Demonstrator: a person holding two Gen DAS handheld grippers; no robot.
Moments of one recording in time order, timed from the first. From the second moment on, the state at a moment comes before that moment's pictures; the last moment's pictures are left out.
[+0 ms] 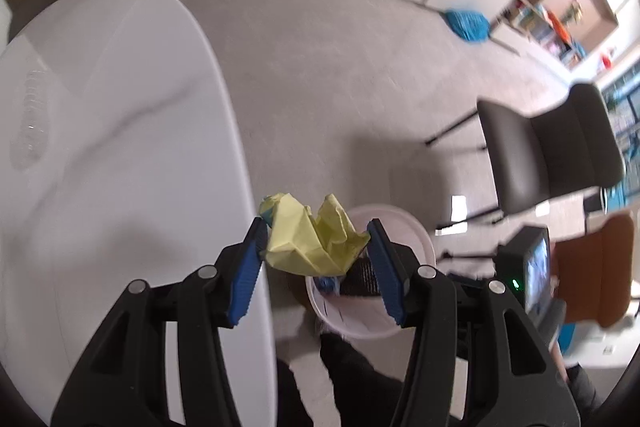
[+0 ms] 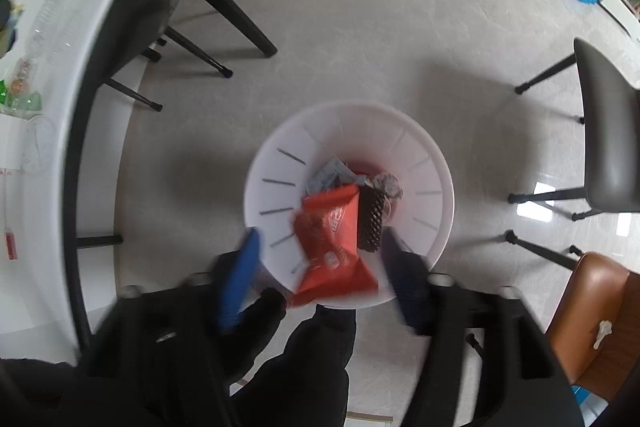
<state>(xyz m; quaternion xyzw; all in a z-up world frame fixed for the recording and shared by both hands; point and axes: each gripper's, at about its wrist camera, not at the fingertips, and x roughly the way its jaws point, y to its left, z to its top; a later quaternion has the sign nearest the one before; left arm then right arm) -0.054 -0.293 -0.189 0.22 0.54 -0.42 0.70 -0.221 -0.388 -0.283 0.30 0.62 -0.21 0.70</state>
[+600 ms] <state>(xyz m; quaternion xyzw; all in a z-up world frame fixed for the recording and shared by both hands) -0.153 -0.330 -0.226 0.30 0.55 -0.47 0.63 -0.326 -0.443 -0.207 0.28 0.55 -0.32 0.72</state>
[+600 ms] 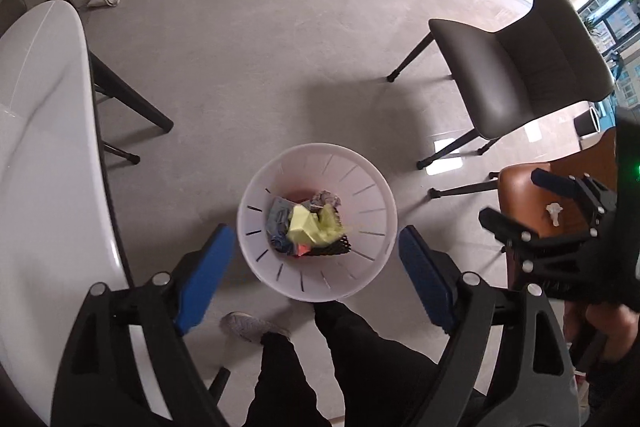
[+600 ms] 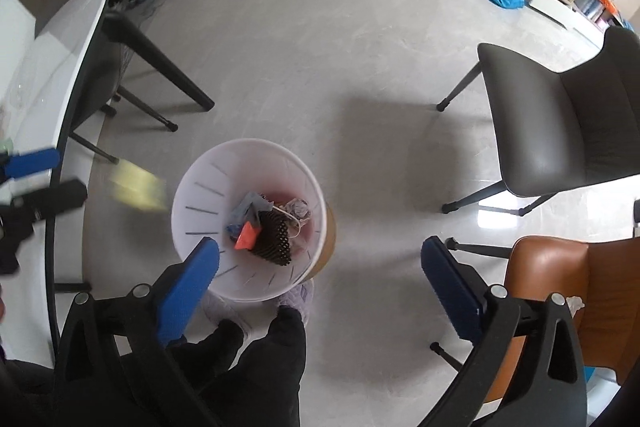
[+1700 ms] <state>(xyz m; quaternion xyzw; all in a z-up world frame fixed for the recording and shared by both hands) 0.084 -0.012 -0.090 0.03 0.47 -0.12 0.88 0.081 -0.225 -0.088 0.12 0.48 0.00 0.87</state>
